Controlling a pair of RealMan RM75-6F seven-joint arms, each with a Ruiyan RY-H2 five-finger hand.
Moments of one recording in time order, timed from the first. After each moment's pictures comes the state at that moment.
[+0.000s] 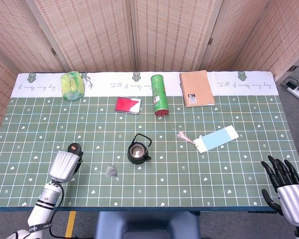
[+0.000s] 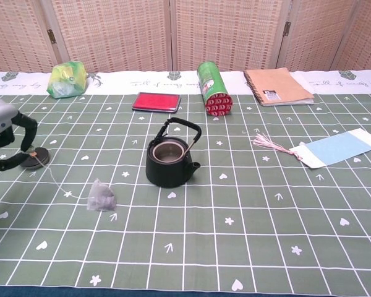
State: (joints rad) left arm -0.38 -1.47 -0.11 -1.55 1.46 1.26 0.67; right arm -0.08 -1.07 -0.05 -1.61 -1.76 1.67 -0.07
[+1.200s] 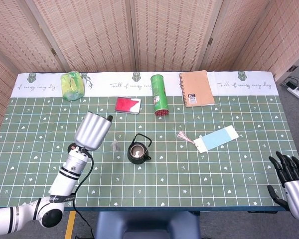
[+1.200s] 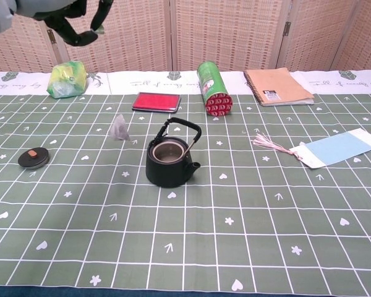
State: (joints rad) left arm -0.77 -1.37 -0.36 -1.89 1.14 1.19 1.21; right arm -0.06 -1.04 -0.03 -1.61 -1.69 1.63 0.01
